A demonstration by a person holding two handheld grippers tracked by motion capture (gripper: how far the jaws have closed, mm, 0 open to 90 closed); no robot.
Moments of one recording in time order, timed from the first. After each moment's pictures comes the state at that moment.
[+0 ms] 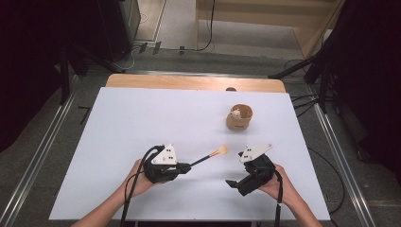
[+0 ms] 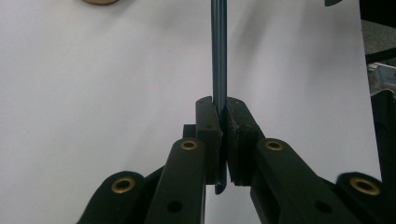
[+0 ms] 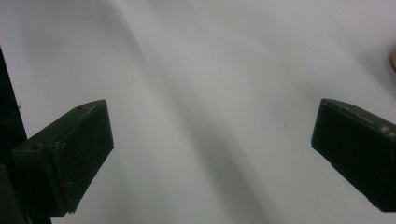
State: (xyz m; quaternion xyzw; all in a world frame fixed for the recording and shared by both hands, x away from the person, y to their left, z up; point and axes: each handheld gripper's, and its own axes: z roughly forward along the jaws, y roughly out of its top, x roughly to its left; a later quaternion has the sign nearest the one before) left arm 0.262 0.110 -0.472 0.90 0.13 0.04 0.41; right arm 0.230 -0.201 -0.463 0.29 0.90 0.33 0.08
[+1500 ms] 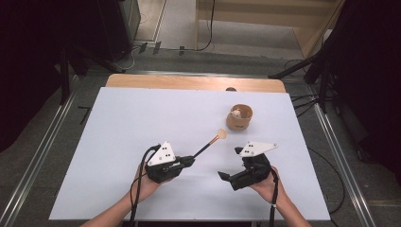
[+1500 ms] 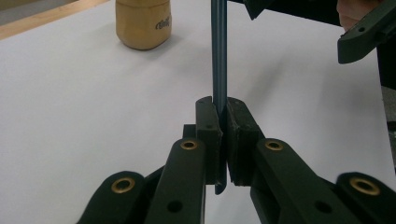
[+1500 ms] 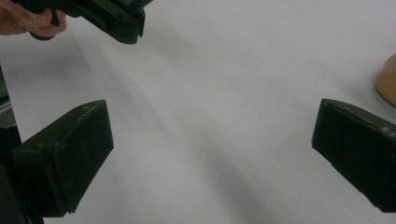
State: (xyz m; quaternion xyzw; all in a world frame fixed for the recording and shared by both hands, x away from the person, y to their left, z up) left arm 0.258 0.105 -0.477 0.84 0.20 0.08 0.50; right arm 0.230 -0.191 -0.459 0.35 0.84 0.41 0.10
